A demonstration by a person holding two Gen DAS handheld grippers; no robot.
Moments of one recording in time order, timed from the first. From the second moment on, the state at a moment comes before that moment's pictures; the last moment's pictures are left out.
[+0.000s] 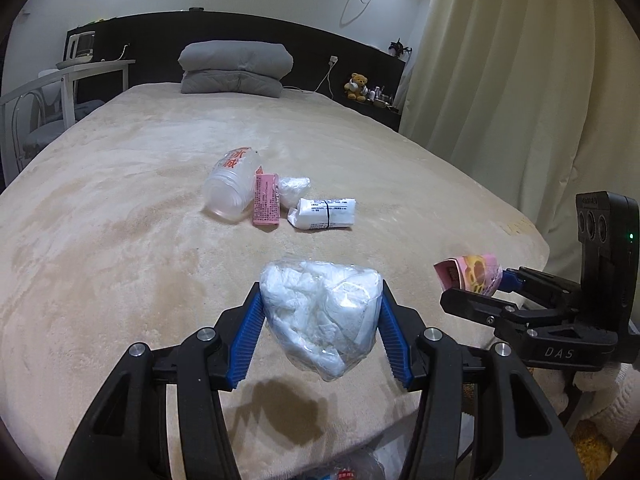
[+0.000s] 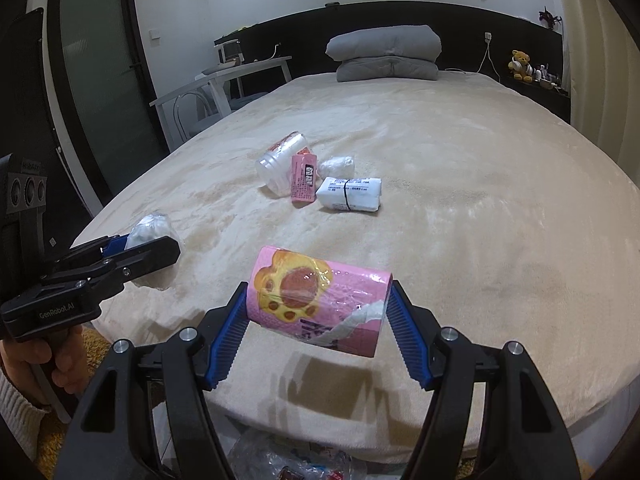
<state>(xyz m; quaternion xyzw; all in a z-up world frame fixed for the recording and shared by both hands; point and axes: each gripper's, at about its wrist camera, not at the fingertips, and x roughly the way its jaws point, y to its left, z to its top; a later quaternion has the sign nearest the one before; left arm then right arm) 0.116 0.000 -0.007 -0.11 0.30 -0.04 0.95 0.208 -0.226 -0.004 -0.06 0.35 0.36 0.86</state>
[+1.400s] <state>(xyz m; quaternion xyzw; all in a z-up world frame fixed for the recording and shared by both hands) 0.032 -0.047 -0.054 -0.16 0.38 -0.05 0.91 0.120 -0.261 -0.051 -0.04 0.44 0.38 0.81</state>
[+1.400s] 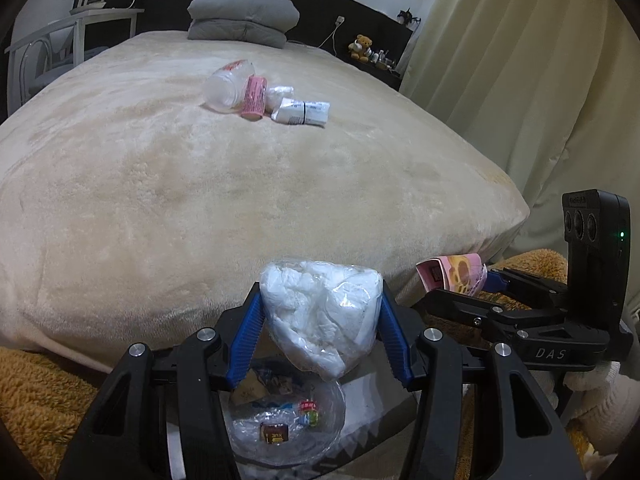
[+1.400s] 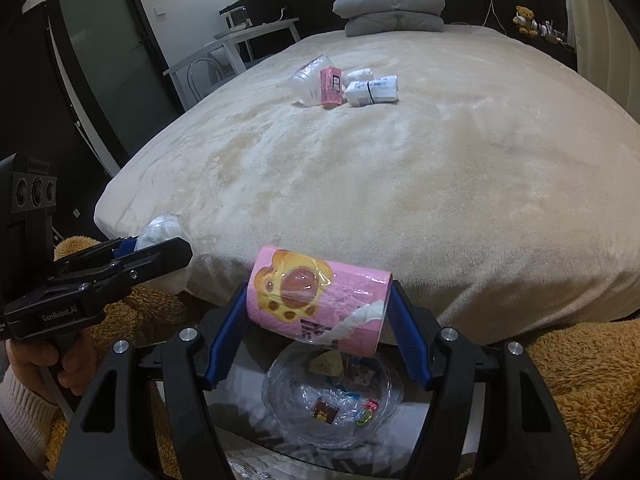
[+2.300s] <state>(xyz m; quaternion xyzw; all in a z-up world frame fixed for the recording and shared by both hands) 0.051 -0.063 -0.178 -0.16 0.63 -0.05 0.76 0.159 -0.246 -0.164 0.01 0.68 0.31 0.67</state>
